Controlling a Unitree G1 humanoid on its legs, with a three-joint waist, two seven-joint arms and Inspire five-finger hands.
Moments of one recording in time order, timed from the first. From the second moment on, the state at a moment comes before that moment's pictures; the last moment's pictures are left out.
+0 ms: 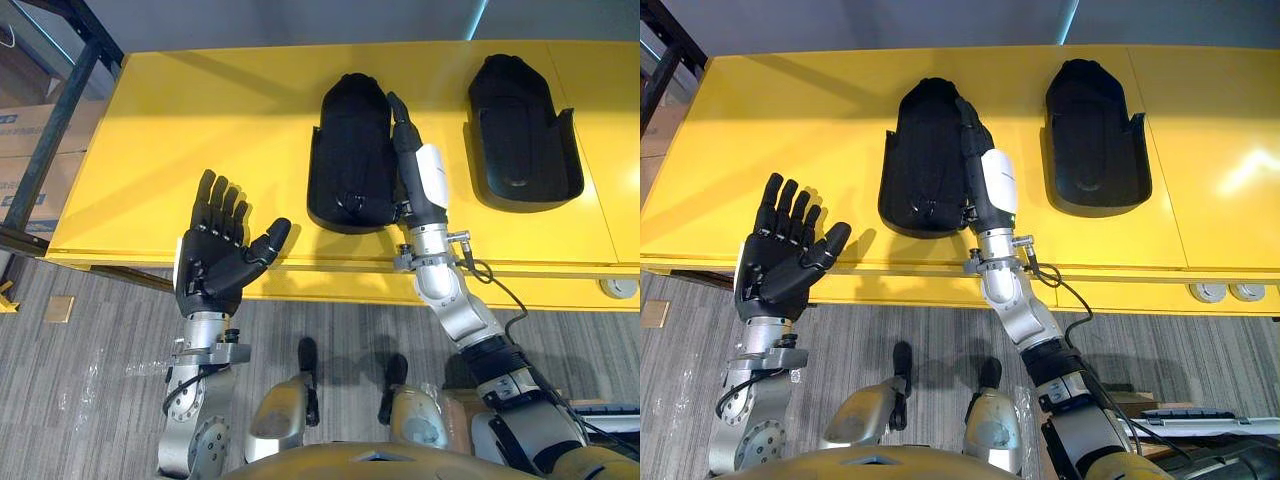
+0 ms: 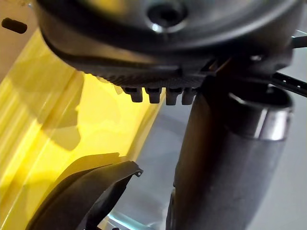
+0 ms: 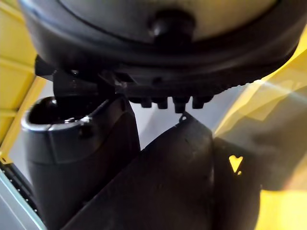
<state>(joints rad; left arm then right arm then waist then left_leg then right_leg) 0.34 0.12 -0.13 -0.40 -0.54 -0.28 0.06 -0.40 -0.28 0.26 0.27 -0.50 -0.32 -0.46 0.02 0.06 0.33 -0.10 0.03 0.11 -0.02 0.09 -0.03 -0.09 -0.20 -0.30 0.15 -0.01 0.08</state>
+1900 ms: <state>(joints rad) 0.39 0.12 0.00 -0.57 -0.74 -0.57 0.01 0.14 -0.35 0.28 -0.32 -0.43 -0.47 -0.06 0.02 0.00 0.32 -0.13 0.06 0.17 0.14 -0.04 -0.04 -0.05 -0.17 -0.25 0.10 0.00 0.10</state>
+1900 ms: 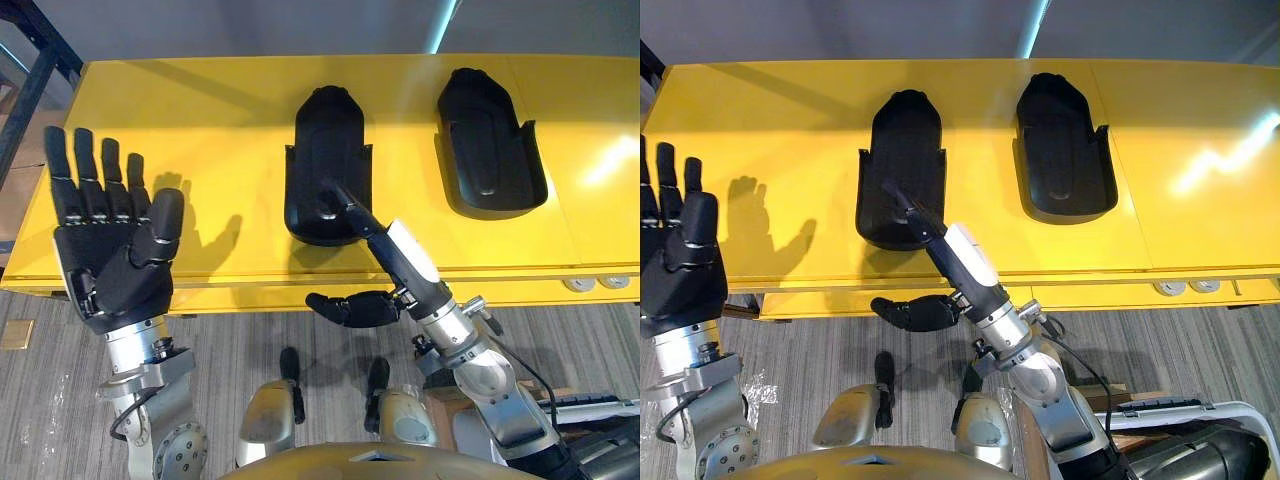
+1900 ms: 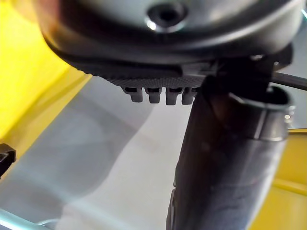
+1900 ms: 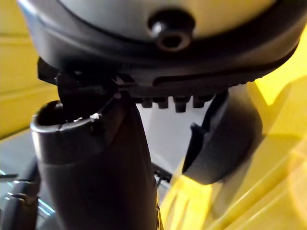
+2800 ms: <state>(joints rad) 0.40 0.04 0.06 -0.60 -0.89 -0.58 -0.03 -0.10 -0.30 0.28 -0.07 -0.78 -0.47 -0.47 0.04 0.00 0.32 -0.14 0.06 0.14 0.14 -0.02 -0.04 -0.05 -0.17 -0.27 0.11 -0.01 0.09</state>
